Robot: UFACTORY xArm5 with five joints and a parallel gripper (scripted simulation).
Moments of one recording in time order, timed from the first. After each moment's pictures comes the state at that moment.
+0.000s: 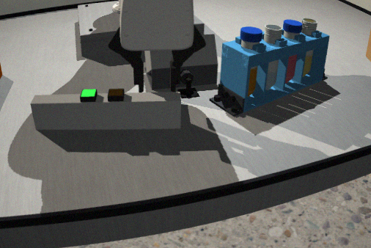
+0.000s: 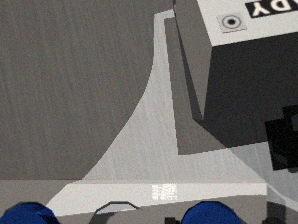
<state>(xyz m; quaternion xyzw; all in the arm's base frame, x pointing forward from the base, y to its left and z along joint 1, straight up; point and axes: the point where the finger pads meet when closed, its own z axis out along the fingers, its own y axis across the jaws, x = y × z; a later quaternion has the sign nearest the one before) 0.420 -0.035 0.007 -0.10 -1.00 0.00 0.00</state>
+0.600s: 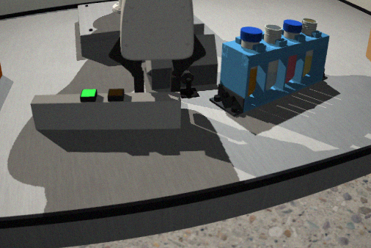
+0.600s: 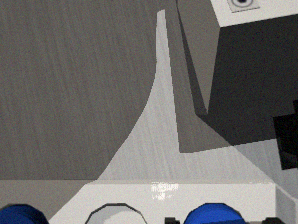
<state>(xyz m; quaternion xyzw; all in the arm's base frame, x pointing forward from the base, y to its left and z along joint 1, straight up) 0.423 -0.036 -0.007 -0.10 -1.00 0.00 0.00</state>
